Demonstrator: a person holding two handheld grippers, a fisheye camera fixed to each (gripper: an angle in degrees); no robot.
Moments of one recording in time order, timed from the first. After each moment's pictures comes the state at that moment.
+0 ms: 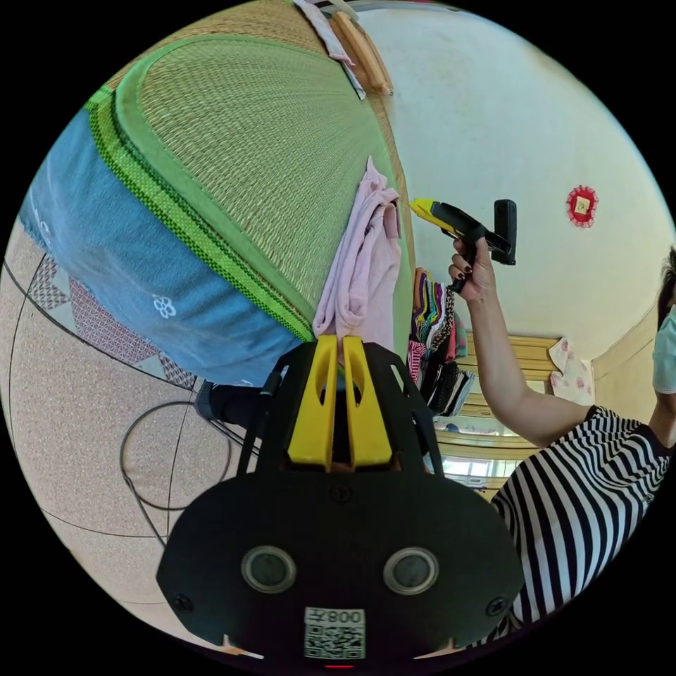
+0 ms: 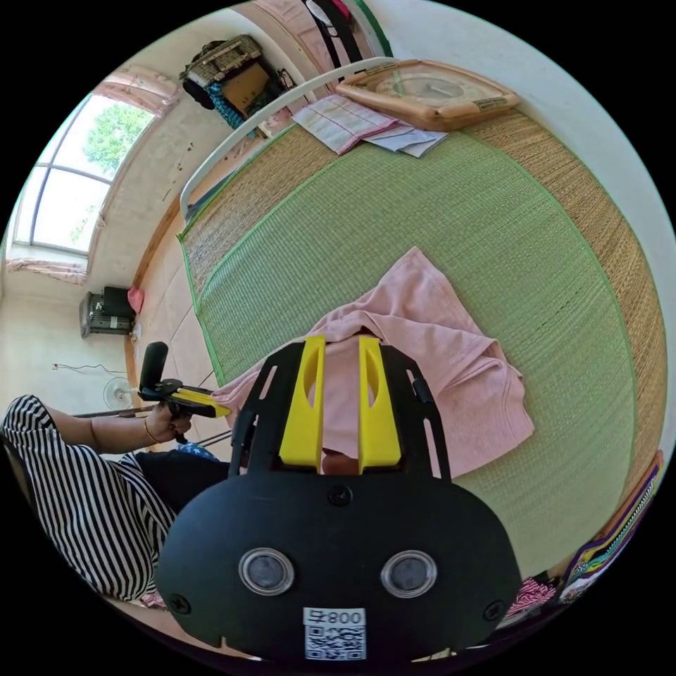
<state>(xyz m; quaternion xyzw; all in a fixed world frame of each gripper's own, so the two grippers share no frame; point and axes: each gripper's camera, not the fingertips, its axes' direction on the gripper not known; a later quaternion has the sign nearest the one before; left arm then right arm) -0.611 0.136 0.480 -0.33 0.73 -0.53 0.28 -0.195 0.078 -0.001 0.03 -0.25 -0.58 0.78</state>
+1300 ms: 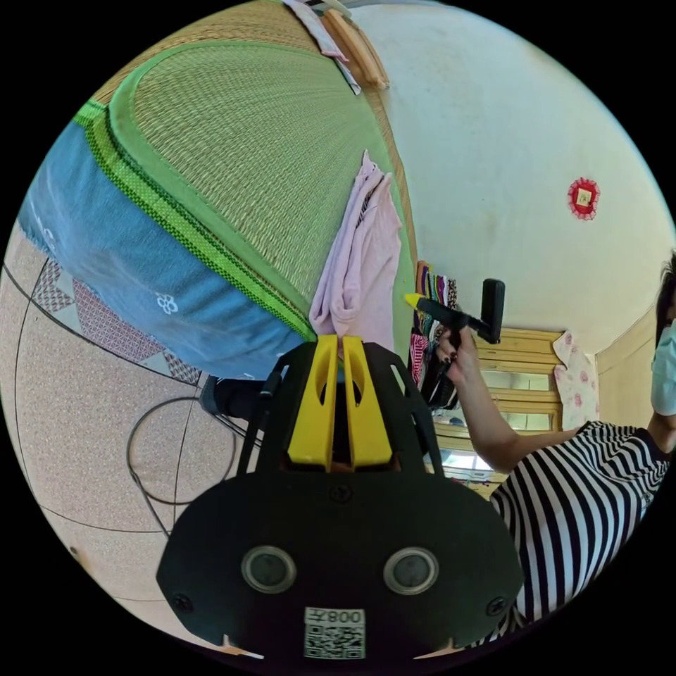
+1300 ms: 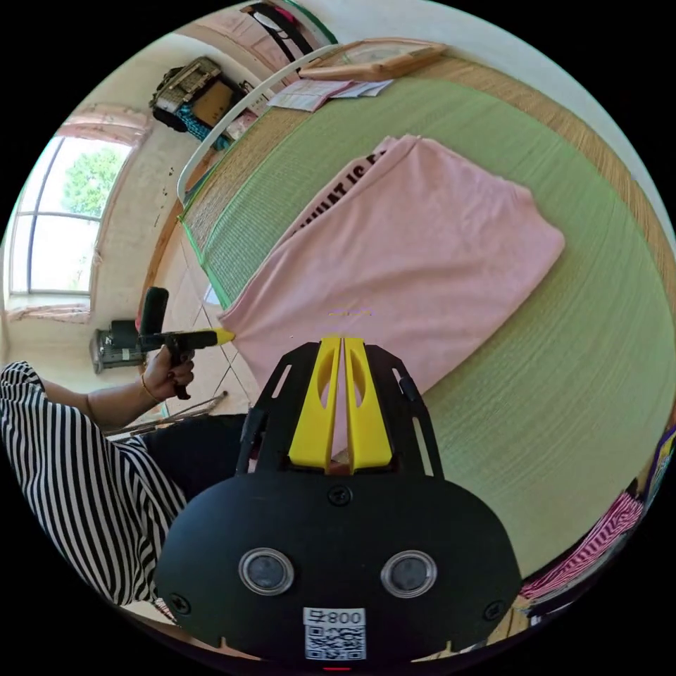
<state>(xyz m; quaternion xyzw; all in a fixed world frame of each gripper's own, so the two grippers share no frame) -0.666 0.168 0.462 -0.33 0.74 -0.52 0.28 -0.043 0.167 0.150 -0.01 -0.28 -0.50 0.82</state>
